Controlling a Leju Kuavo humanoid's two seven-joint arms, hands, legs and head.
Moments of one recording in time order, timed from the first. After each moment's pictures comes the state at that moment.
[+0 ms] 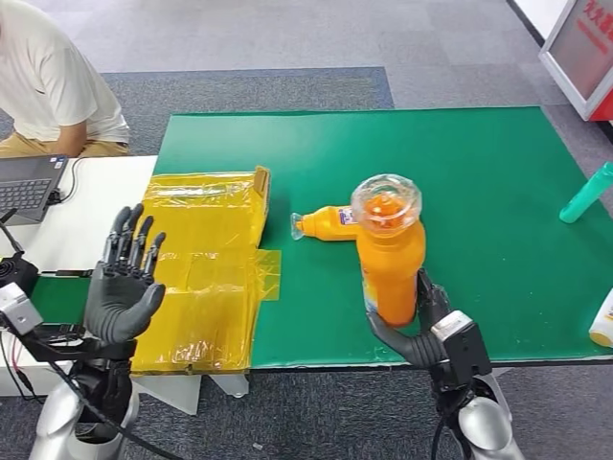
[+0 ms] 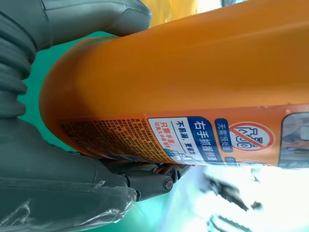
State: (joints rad) left arm 0.03 -0.04 -0.19 -1.78 0.41 -0.23 -0.22; right arm 0.03 0.00 0.26 -1.65 0.10 -0.03 -0.32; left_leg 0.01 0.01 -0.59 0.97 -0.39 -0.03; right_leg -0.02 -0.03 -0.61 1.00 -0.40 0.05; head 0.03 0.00
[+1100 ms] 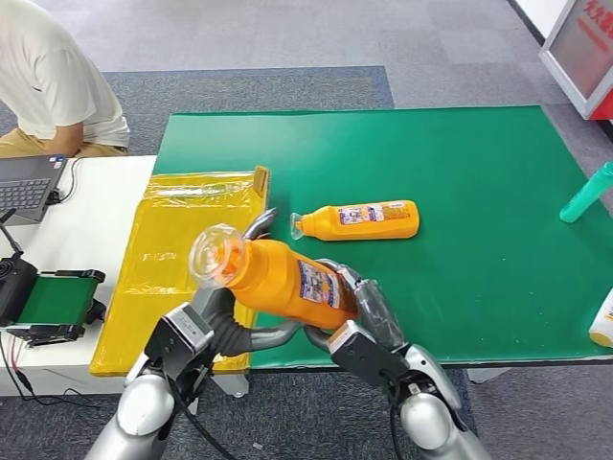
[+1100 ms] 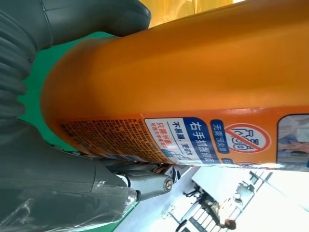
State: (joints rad) left arm -0.10 -0.07 -0.54 -1.75 -0.22 -0.10 -0.21; right arm -0.08 0.03 0.49 -1.61 0.41 -0.10 -0.19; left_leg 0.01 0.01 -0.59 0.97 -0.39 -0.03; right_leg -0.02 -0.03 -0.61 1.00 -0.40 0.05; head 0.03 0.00
